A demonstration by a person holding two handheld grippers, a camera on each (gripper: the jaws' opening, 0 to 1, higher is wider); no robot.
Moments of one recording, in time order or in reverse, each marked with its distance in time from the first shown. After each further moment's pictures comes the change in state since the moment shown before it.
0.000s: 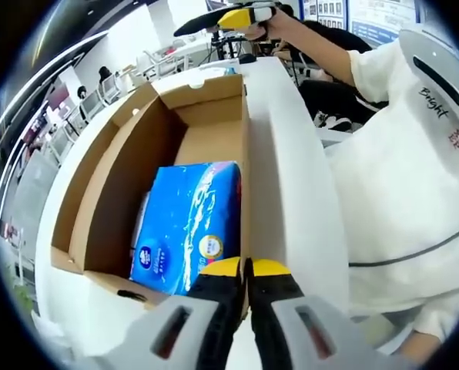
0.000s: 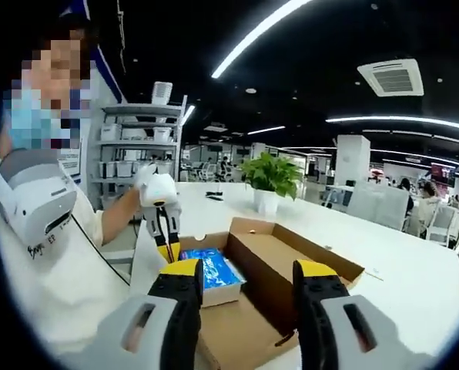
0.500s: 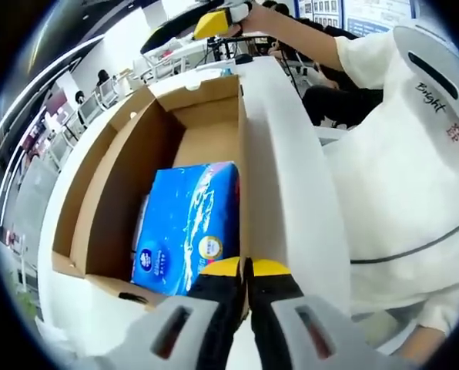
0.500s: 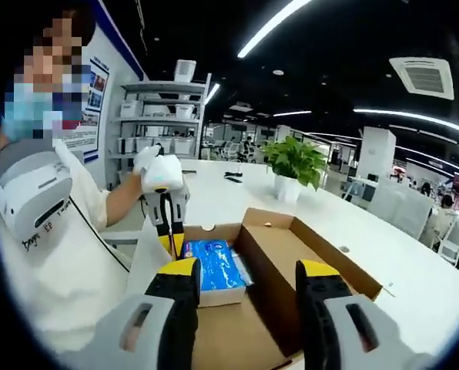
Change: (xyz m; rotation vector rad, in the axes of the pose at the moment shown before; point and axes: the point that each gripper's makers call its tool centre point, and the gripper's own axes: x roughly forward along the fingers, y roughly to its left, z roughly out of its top) left arm 0.000 -0.001 0.001 0.039 -0.005 0.005; right arm 0.045 0.007 -0.001 -0.079 0.116 0.111
